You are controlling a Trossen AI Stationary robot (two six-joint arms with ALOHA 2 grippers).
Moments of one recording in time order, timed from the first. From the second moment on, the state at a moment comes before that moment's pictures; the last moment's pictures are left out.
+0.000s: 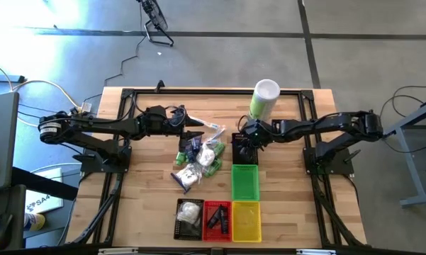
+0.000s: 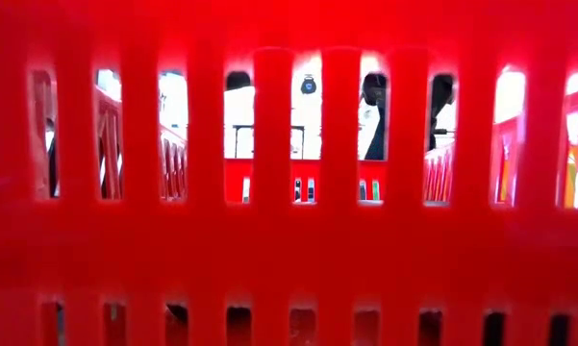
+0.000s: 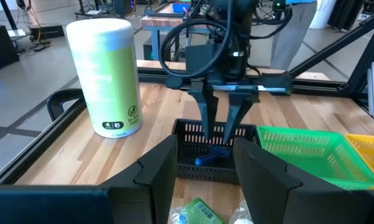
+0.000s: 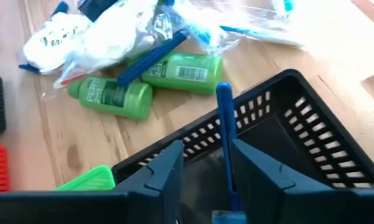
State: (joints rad) left arm 0.24 1.19 0.61 0.45 0.14 0.00; right arm -0.15 1.43 0.77 -0.20 -0.06 0.42
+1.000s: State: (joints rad) left arm 0.24 1.19 0.61 0.44 0.14 -0.01; right arm -0.15 1.59 0.77 0.07 -0.09 0.26
